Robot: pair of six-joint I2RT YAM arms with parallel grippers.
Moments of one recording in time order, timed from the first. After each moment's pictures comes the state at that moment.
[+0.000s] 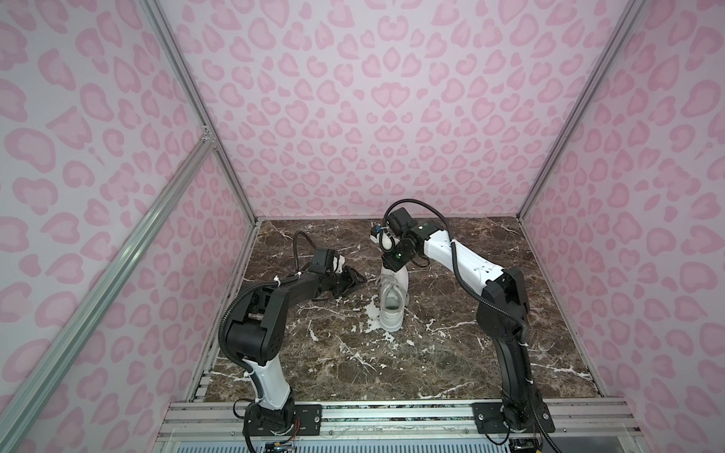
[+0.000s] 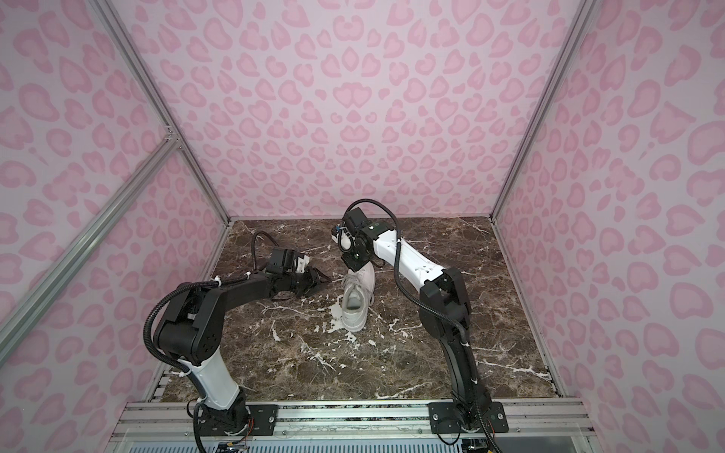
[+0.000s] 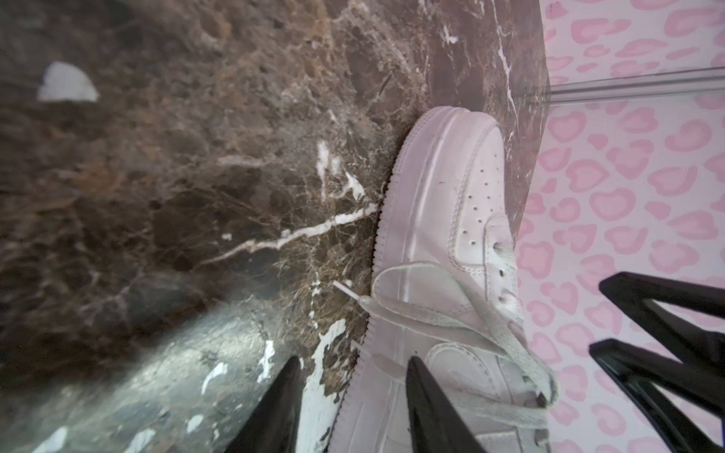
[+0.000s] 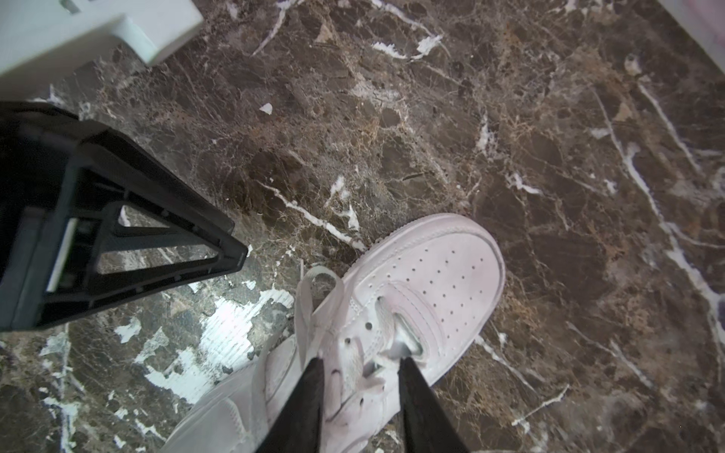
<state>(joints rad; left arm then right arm) -0.28 1.81 0.98 -0.08 0.60 -0.85 0.62 2.18 2.03 -0.98 -0.10 -0.20</state>
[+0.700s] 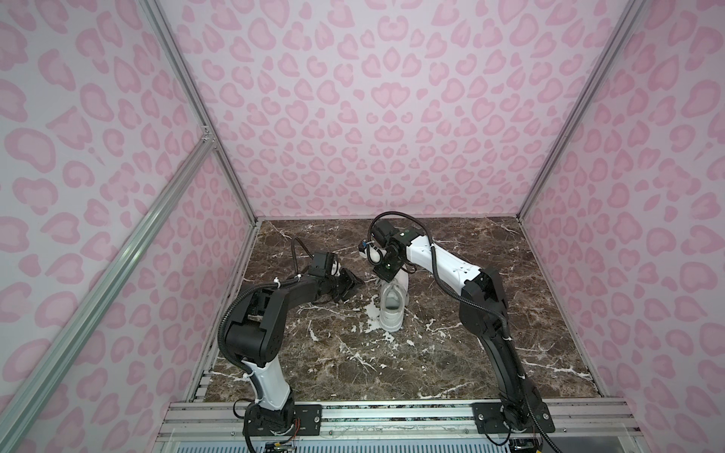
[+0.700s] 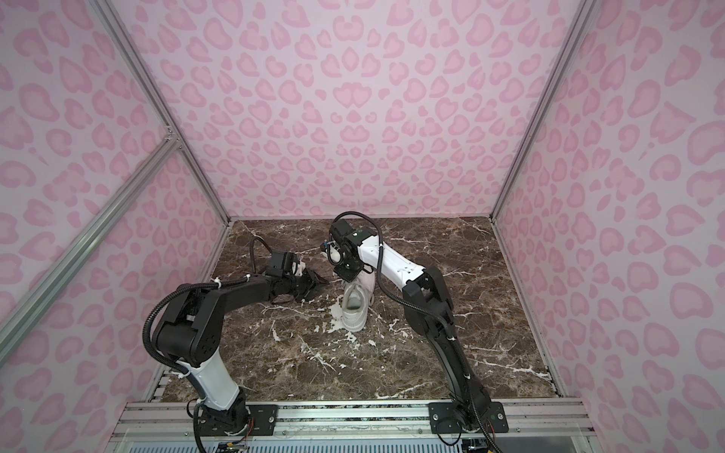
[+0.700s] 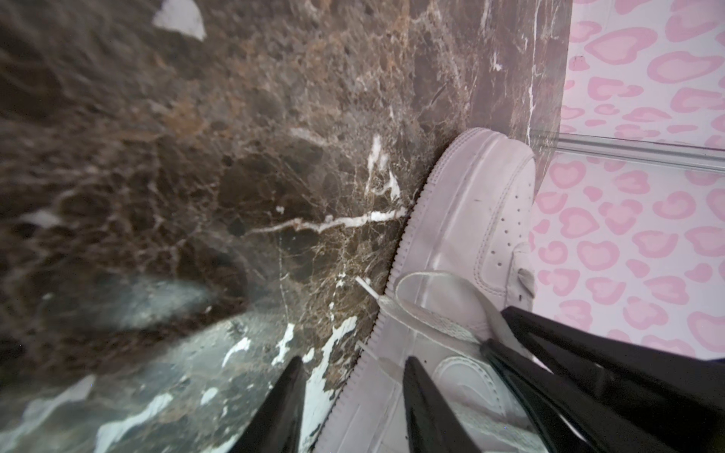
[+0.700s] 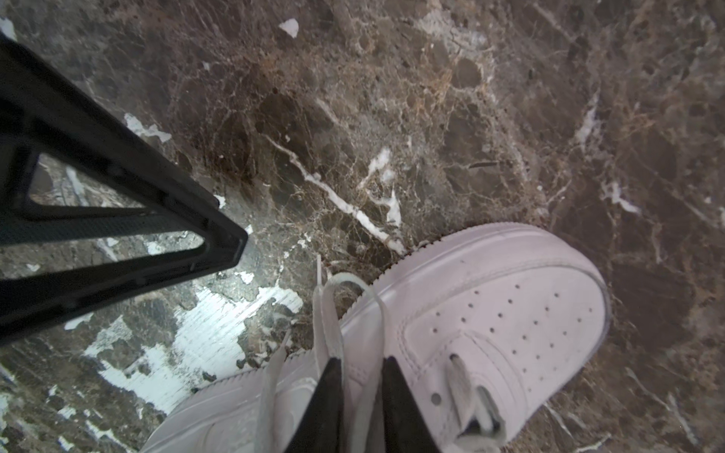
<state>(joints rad) -0.28 1.80 0.95 -0.07 0.56 -1.00 0.67 2.31 2.12 -1.07 -0.06 -0.28</state>
